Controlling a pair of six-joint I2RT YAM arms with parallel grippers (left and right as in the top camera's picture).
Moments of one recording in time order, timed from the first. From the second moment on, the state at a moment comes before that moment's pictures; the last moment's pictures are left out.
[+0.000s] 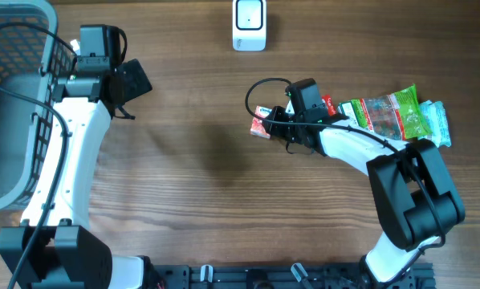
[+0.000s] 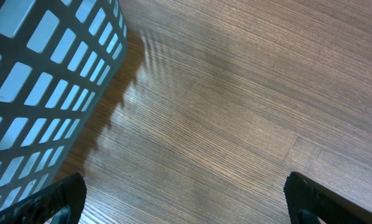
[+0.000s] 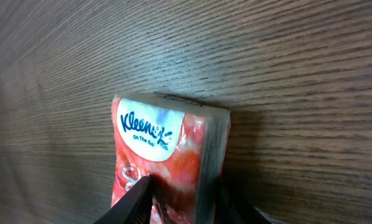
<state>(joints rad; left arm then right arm) -0.01 1.59 1.40 -0.88 -0.26 -0.42 0.39 1.87 0.95 -0.07 -0.29 0.72</state>
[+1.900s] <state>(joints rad) -0.01 1.59 1.40 -0.88 -0.26 -0.42 0.39 1.68 2.05 -1.24 0.21 0.05</state>
